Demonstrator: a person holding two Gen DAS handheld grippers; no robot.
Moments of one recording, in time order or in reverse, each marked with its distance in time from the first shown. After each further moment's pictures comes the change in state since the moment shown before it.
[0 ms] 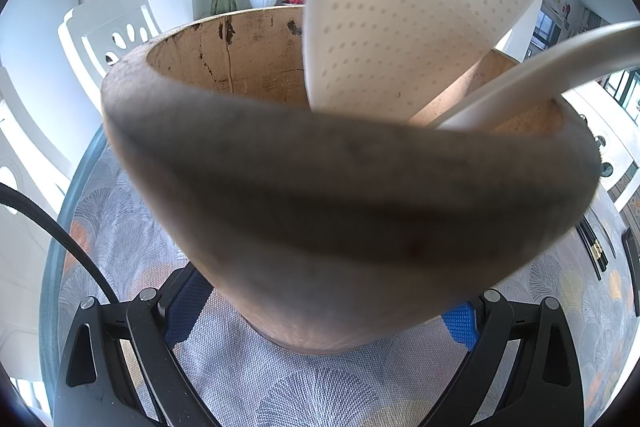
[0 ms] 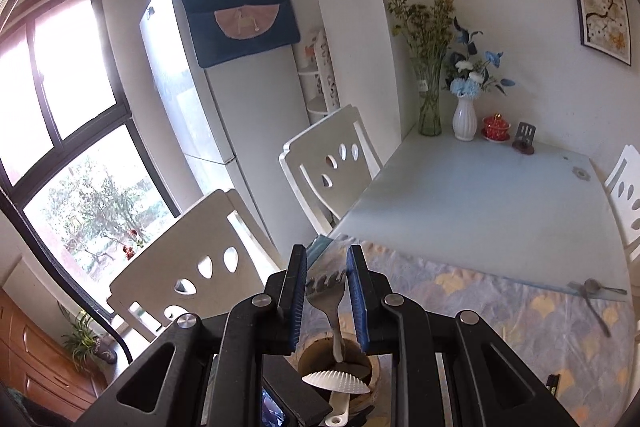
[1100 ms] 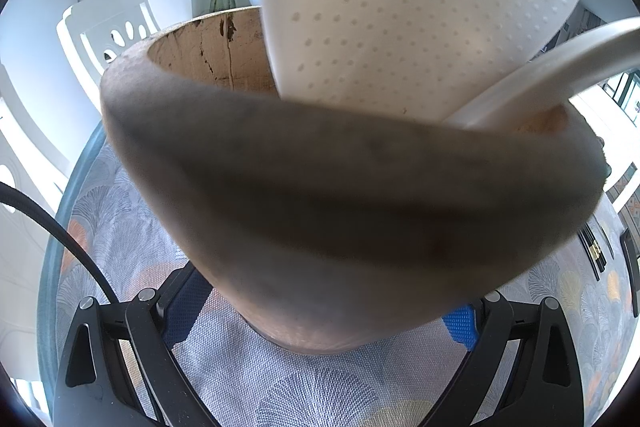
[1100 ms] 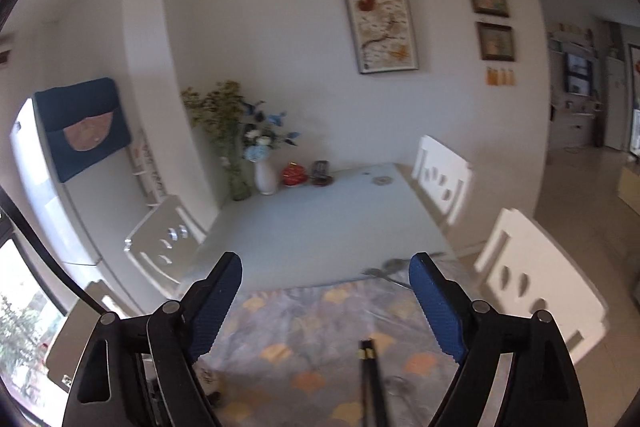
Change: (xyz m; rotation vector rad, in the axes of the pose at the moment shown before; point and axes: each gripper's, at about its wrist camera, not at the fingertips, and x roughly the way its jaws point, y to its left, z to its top) left arm 0.000 -0.007 -0.004 -0.004 0.007 -0.006; right arm -0.239 -0.138 -0.053 0.312 -0.239 -0.567
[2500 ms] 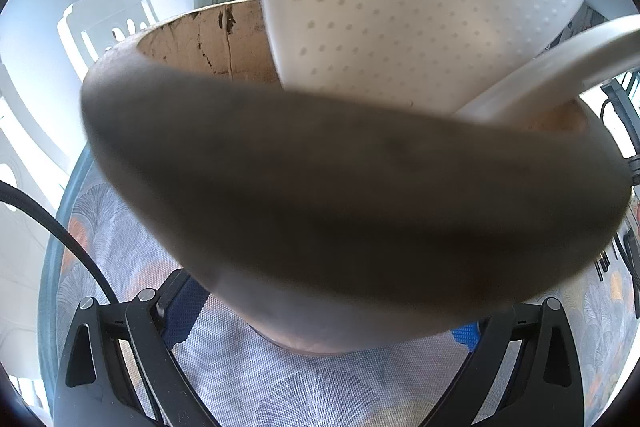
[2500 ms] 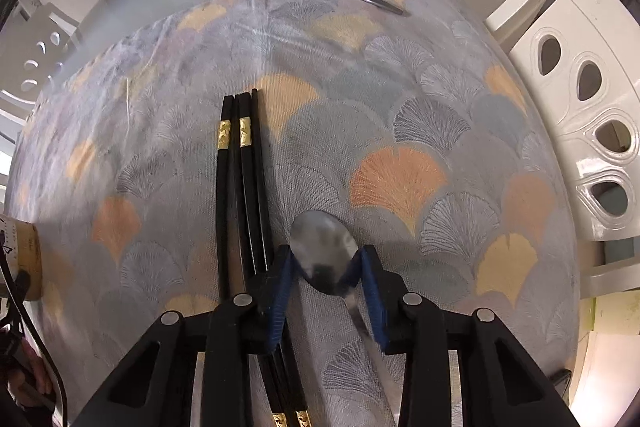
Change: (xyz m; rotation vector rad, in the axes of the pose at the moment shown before) left arm 0.003 -0.007 0.004 0.000 0.010 0.006; right arm 0.239 -0.095 -0.205 -0.012 0.809 -0.193
